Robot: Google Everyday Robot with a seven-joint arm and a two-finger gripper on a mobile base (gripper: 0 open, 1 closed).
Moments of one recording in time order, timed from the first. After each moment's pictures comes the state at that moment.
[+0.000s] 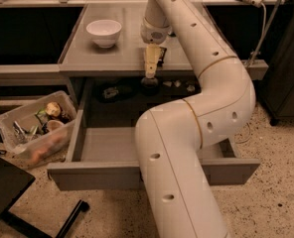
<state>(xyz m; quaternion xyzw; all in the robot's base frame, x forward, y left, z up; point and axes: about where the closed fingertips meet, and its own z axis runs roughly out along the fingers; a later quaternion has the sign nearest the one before) 0.788 -0.012 0.824 -0.74 0.65 0.03 0.16</state>
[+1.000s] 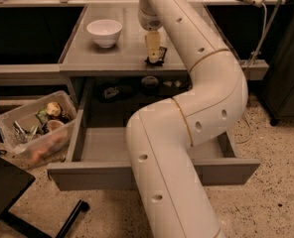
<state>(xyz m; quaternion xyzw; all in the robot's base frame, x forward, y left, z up) 0.845 -0.025 0.865 -0.75 0.62 -0.14 0.18</state>
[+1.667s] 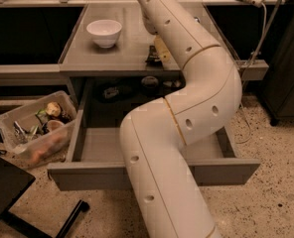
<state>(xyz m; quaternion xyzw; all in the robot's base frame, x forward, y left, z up) 0.839 -0.064 0.850 -0.76 0.61 -0.19 0.07</state>
